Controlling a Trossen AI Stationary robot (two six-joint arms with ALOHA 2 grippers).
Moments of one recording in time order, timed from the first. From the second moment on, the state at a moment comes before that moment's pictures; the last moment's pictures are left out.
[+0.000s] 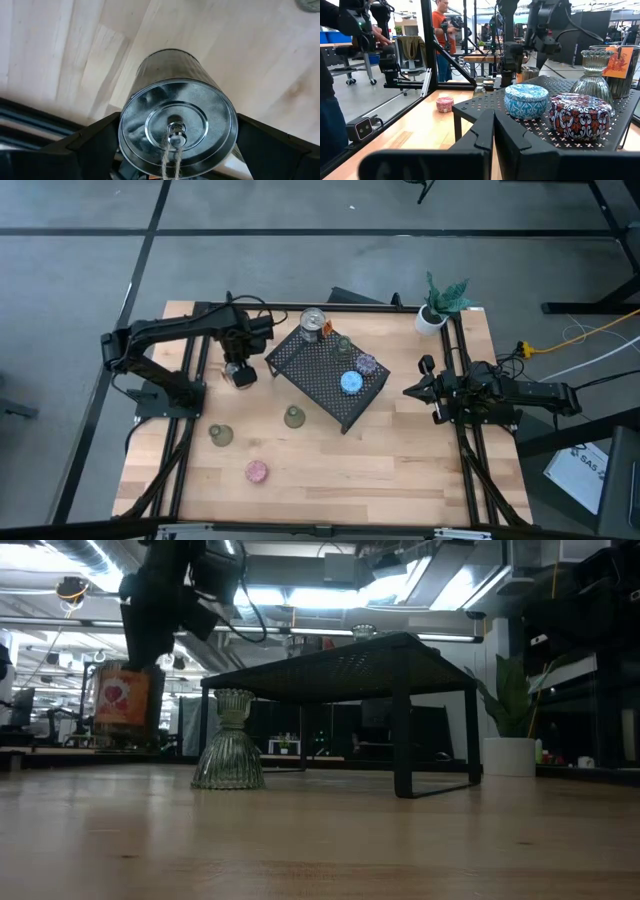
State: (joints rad) left arm 0.41 1.41 1.15 -1.41 0.04 -0.07; right arm -0.03 0.00 0.01 0.05 -0.21 0.04
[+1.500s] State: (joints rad) left arm 0.41 1.49 1.60 -1.57 0.04 -0.09; right arm -0.03 0.00 0.01 0.05 -0.21 0.04
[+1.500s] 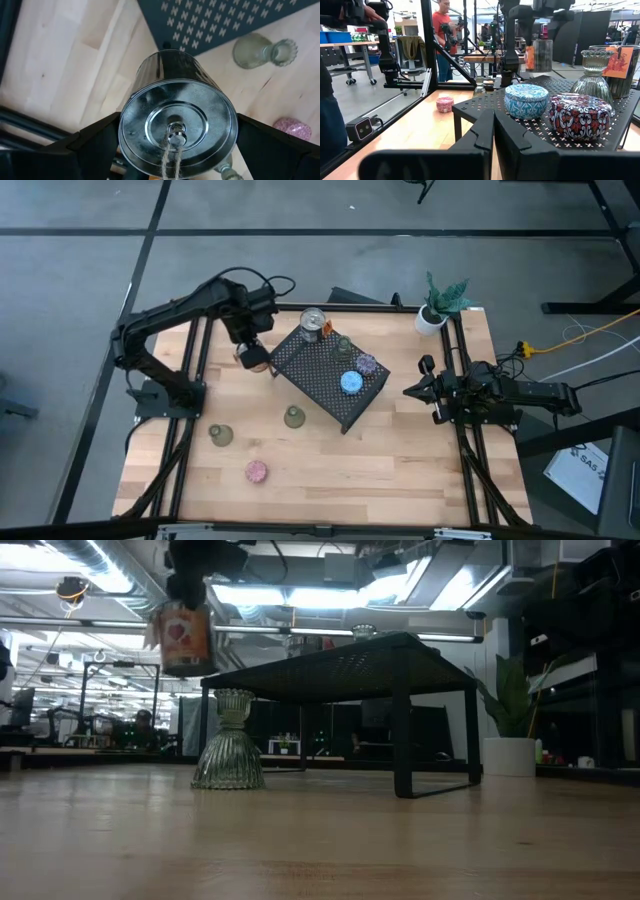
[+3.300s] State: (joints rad) left arm 0.43 1.72 1.84 -1.41 0.09 0.00; right arm -0.03 0.00 0.01 0.05 -0.21 0.04
